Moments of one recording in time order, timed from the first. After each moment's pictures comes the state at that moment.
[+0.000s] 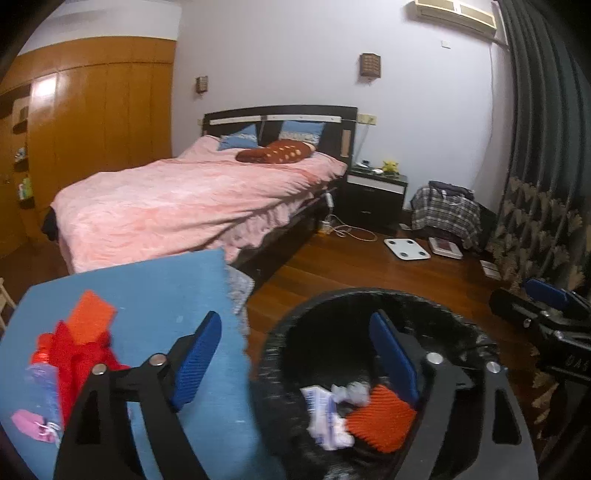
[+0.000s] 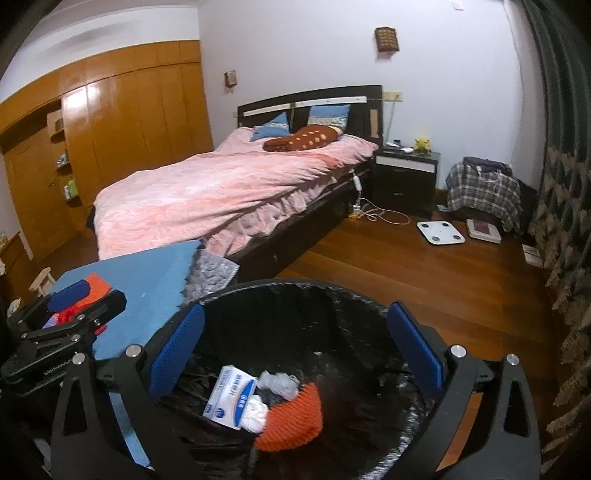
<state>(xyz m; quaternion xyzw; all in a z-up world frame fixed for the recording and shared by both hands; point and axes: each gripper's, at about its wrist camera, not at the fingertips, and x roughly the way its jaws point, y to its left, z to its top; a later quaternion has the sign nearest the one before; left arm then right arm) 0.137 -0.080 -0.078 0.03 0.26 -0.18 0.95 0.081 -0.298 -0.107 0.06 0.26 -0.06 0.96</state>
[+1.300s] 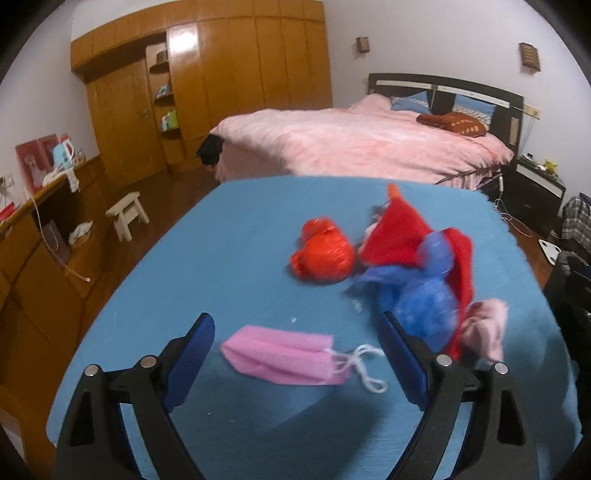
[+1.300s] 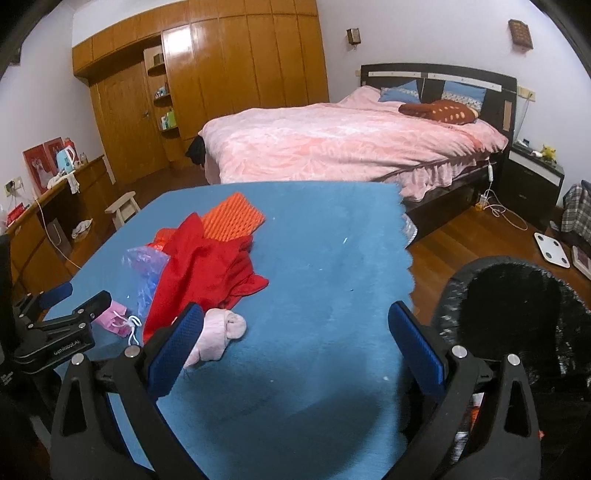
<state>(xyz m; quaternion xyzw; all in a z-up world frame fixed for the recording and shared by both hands) 0.119 0.216 -0.164 0.00 0.34 0.11 0.93 0.165 -0.043 -0.164 0.01 0.33 0.15 0.93</state>
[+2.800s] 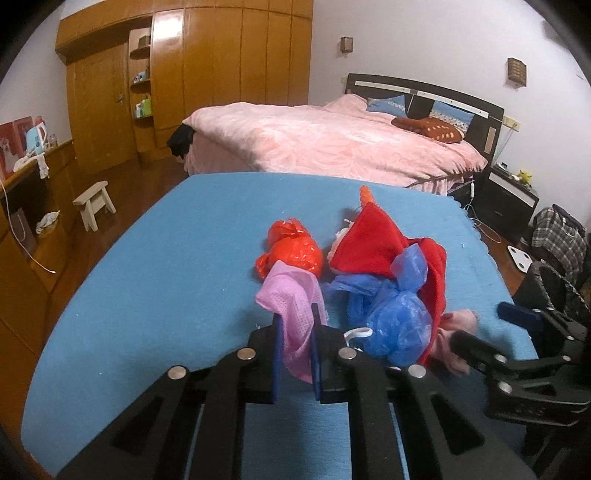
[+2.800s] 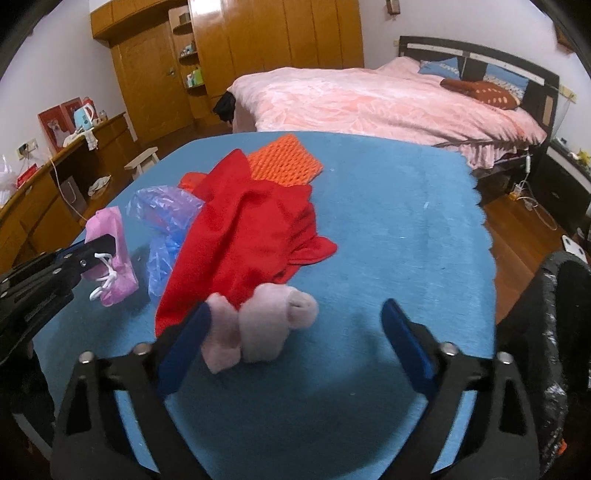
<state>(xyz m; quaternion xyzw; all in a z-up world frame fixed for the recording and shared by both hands) 0.131 0.214 -0.156 -0.04 0.35 0.04 0.94 0.191 0.018 -0.207 -0.03 0.40 0.20 0.89</state>
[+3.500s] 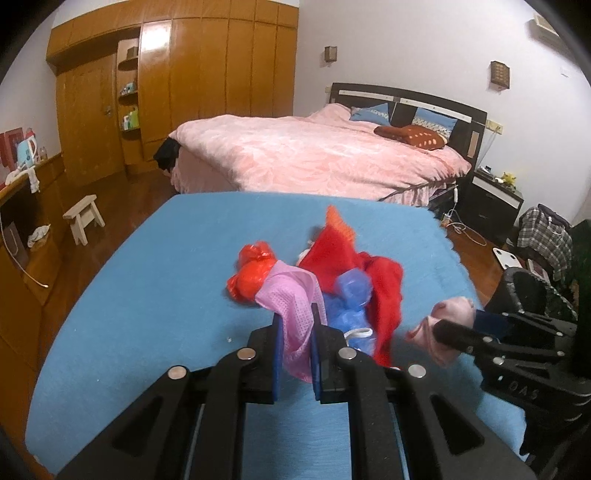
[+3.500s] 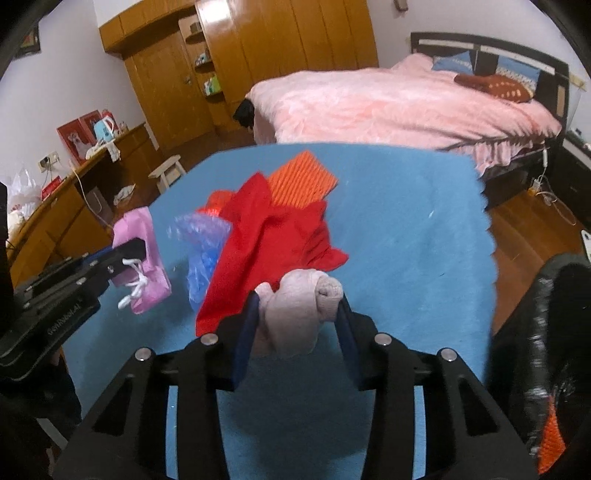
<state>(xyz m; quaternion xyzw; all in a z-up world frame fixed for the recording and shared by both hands) 0.121 0.185 -0.128 -0.03 0.32 0.02 0.95 0.175 -0.005 -0.170 0.01 0.39 0.24 0.89</state>
